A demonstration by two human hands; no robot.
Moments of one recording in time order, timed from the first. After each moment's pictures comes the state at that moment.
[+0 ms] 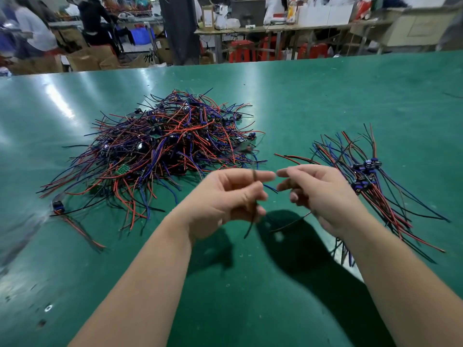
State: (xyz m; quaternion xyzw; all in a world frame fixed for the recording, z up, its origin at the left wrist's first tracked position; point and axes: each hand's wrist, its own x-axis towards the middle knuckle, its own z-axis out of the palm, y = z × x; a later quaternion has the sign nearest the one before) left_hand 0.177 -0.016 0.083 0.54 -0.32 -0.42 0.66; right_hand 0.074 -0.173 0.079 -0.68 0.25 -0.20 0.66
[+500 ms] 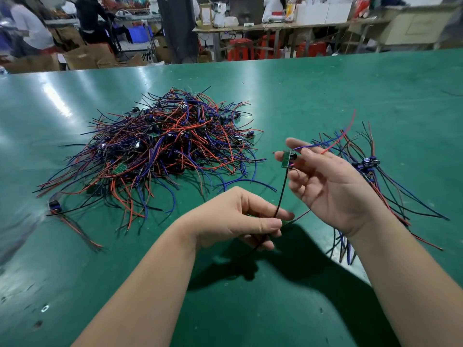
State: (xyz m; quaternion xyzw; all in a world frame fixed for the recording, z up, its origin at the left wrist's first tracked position) left_hand 0.162 -0.018 0.078 0.60 -0.37 -0.49 0.51; right_hand 0.068 -0.177 0.095 -0.45 0.11 -0.18 0.87
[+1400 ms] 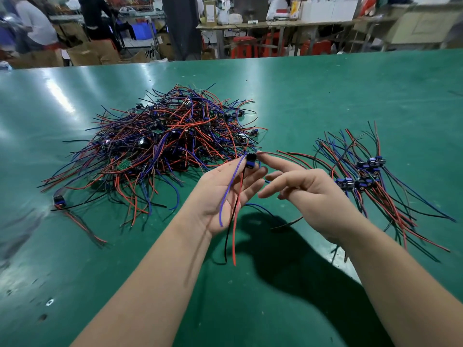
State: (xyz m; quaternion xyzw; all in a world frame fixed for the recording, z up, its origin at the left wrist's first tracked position) left_hand 0.175 -0.036 0.082 0.40 -0.08 -0.41 0.82; right_hand 0.070 -0.158 0.078 -0.78 0.01 -0.18 0.59
